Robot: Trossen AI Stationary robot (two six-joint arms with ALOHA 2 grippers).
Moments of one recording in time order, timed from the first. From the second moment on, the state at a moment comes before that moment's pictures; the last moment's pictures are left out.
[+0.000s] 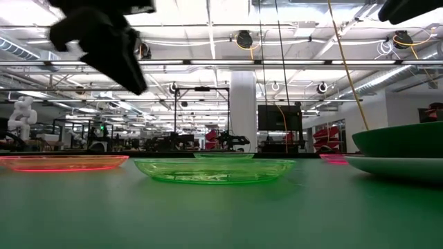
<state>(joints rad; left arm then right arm) -0.44 1.53 1.03 -0.70 -0.58 -0.36 0.90 1.54 1.16 -1.07 0.92 0.58</state>
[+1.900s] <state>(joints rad) -0.81 1.78 0.88 -0.69 -0.73 -1.01 0.88 1.54 1.16 -0.96 0.92 0.58</state>
